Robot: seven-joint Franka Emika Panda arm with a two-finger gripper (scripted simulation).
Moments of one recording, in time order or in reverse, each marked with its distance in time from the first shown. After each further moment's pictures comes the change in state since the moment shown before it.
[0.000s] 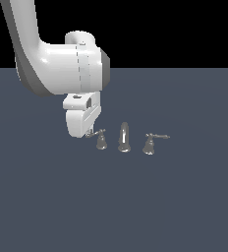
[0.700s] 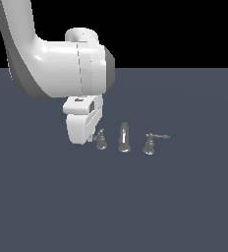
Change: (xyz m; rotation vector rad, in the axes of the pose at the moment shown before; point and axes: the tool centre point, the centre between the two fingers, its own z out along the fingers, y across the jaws) arm 0.017 0.031 0.000 -0.008 -0.003 -0.022
